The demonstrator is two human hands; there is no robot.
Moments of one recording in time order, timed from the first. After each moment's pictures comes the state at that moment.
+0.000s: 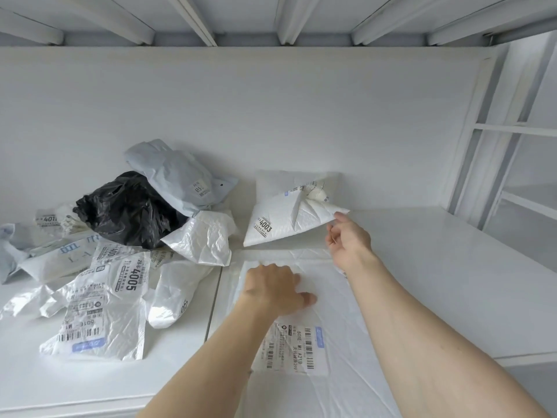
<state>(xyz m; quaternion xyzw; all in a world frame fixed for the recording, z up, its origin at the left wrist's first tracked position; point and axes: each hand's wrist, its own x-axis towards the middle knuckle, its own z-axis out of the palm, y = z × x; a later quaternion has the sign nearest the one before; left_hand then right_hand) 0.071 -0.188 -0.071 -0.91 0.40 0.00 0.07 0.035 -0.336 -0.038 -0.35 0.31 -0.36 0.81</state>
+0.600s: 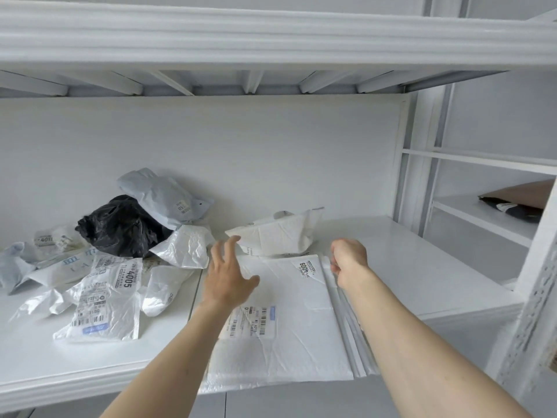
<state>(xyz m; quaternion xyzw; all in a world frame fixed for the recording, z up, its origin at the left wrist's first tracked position) 0.027 -0.140 -0.051 -0.88 0.32 -0.09 -0.33 -0.103 -0.319 -0.013 -0.50 0.40 -0.37 0.67</state>
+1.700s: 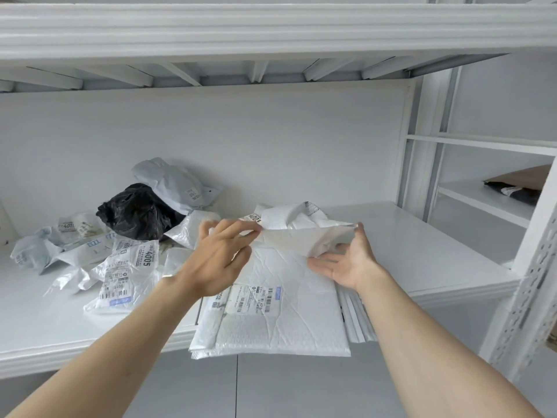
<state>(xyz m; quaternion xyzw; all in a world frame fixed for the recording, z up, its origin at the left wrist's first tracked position) 0.000 -0.068 0.002 -0.73 0.60 -0.26 -0.20 -0.136 -0.303 -0.027 -0.33 0.30 -0.22 0.87</state>
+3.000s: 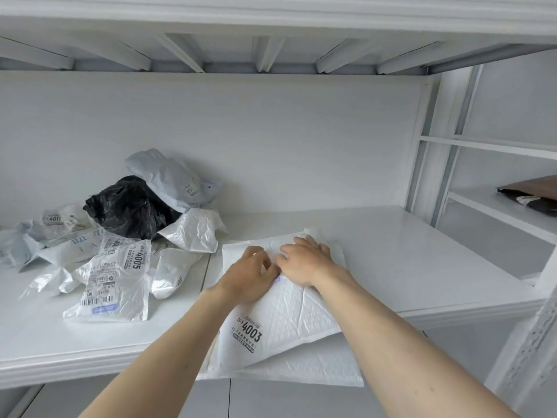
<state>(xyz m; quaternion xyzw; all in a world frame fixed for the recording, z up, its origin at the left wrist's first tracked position) 0.025 -0.138 -0.056 -0.87 0.43 0.05 -0.25 -0.067 -0.256 -0.023 -0.96 0.25 -0.03 0.11</state>
